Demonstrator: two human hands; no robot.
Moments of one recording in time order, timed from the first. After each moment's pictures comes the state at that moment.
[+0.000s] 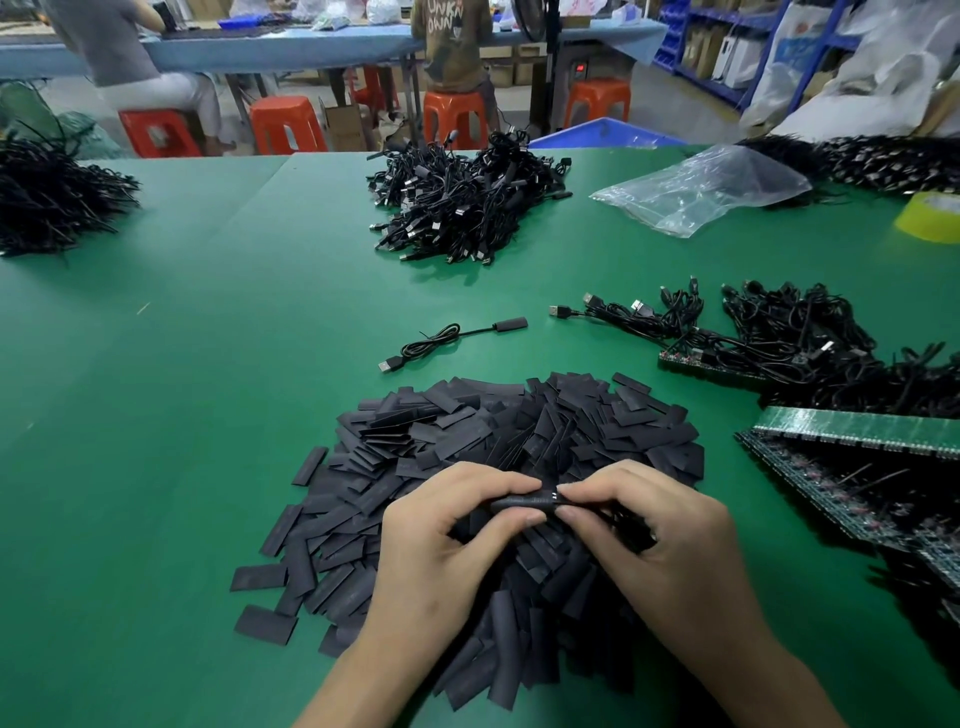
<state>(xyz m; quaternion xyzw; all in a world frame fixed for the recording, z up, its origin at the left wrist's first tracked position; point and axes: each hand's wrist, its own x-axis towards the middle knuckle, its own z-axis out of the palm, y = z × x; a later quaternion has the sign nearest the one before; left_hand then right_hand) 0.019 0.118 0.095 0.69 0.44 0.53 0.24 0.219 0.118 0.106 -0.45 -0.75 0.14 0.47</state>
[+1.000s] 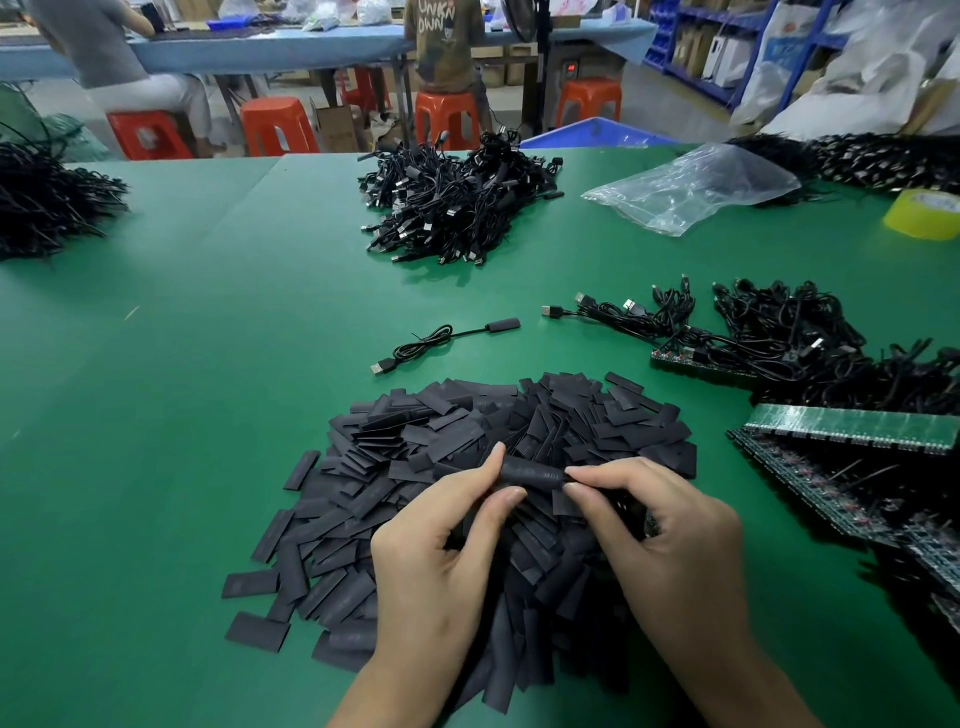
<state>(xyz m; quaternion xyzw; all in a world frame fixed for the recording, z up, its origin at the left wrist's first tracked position) 0.037 0.111 0.089 0.61 0.48 0.60 0.19 0.211 0.112 0.108 -0.52 -0.68 0.10 0.51</state>
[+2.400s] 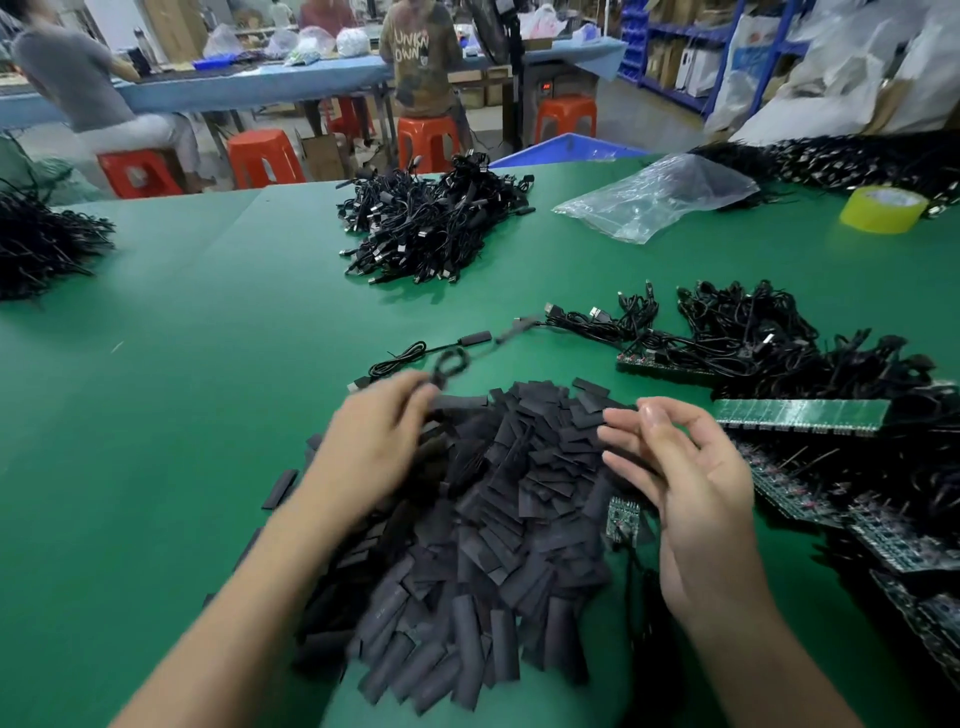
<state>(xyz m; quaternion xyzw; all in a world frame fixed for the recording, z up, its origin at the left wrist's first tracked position) -0.002 0.204 0.134 0.74 0.59 0.30 0.14 0.236 0.128 0.133 -0.47 -0.30 0.45 0.69</state>
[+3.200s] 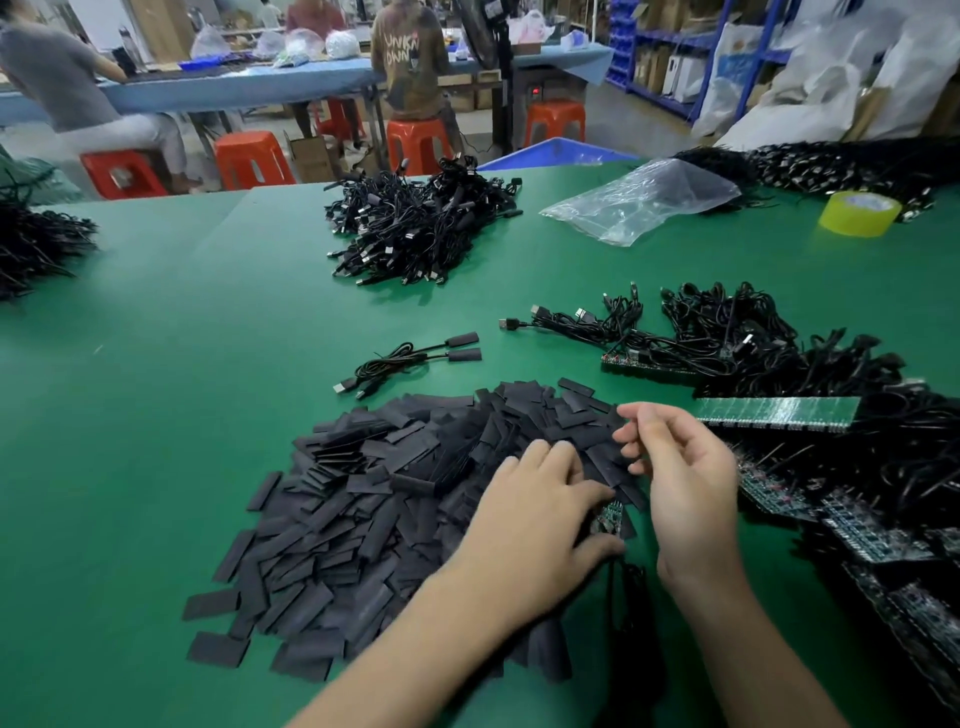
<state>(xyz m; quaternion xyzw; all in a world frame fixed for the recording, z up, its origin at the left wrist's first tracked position) 0.116 0.148 0.113 0.89 0.44 0.10 0.06 0.257 0.151 0.102 -0.55 -0.37 0.33 0.67</state>
